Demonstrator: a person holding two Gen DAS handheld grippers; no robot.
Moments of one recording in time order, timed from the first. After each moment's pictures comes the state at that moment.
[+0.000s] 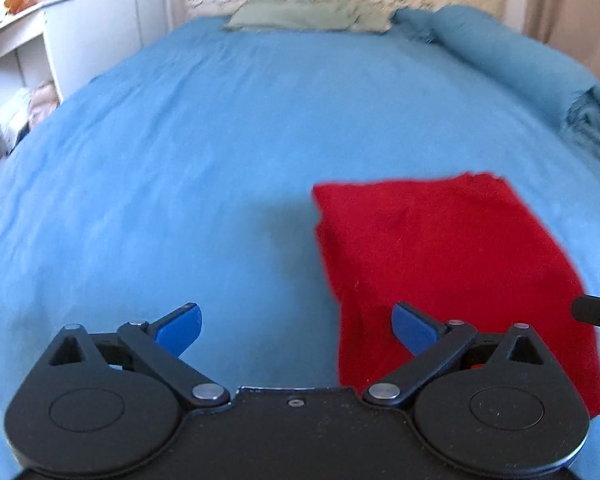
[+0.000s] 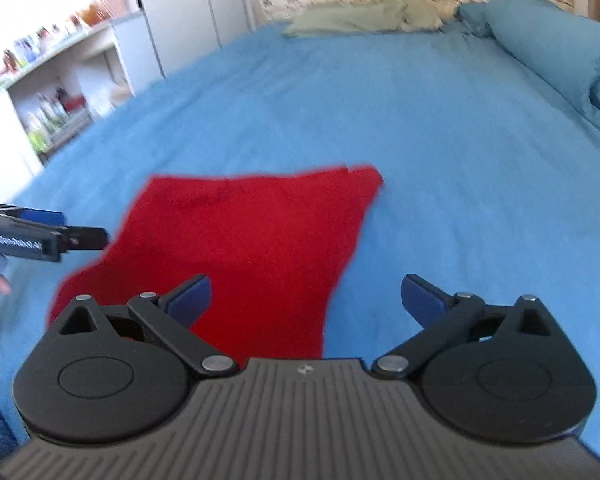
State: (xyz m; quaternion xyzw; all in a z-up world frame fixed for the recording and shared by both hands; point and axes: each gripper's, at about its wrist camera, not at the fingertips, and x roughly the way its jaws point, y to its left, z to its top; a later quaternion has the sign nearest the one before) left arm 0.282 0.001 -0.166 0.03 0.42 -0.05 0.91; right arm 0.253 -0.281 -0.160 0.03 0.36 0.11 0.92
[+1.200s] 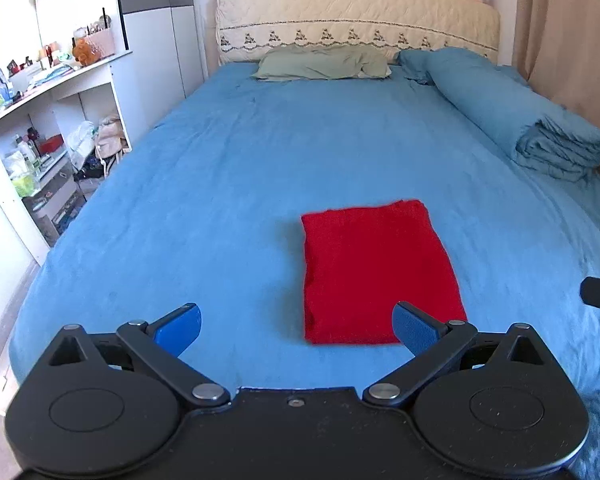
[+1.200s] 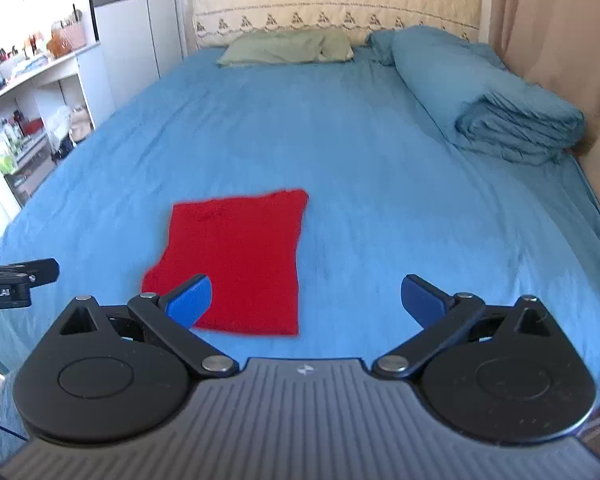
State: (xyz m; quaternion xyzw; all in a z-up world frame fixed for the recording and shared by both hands) left arm 0.055 -0.008 0.017 0.03 0.38 -0.02 0.92; right arm 0.048 -0.258 0.034 0.01 0.36 -0.02 0.93
